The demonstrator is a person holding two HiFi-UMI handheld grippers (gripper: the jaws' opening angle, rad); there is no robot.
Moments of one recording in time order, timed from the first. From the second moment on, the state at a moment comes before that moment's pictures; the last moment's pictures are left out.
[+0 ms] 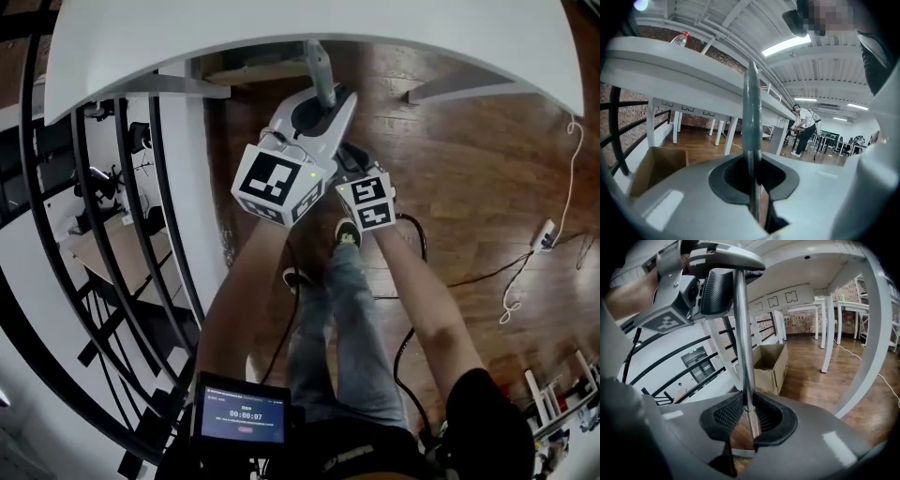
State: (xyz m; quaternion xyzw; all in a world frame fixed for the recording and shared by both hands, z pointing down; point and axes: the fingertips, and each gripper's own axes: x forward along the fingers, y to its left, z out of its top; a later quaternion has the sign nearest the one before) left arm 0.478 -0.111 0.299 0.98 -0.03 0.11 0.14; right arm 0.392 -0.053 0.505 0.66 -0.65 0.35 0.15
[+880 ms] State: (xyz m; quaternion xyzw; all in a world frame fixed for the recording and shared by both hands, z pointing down) left arm 0.472 -0.122 0.315 0.98 -0.07 0.13 0.12; right arm 0.396 -0.067 0.513 0.66 -0.66 0.33 0.17
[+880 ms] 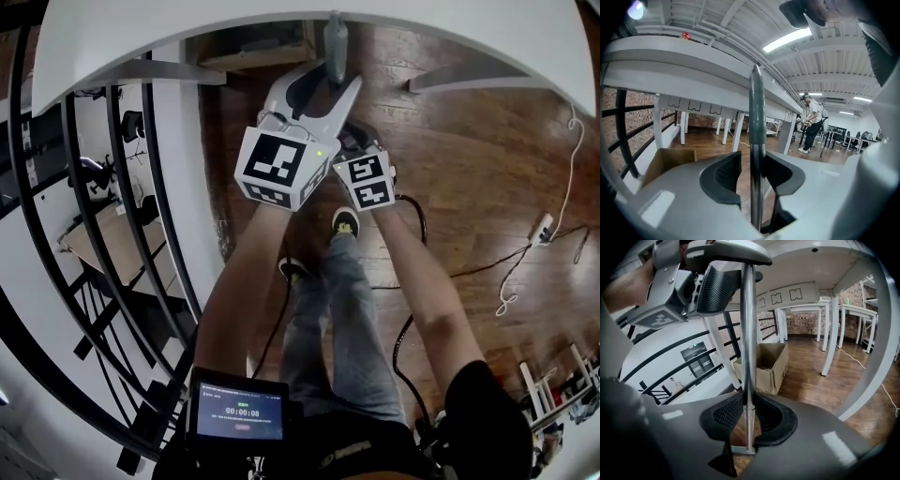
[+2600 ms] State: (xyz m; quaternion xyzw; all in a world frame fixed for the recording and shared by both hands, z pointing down) left arm 0.010 0.082 -0.066 0.98 -0.18 0.02 0.09; right arm 0.090 0.142 0.013 0.65 -0.74 0.14 0.06
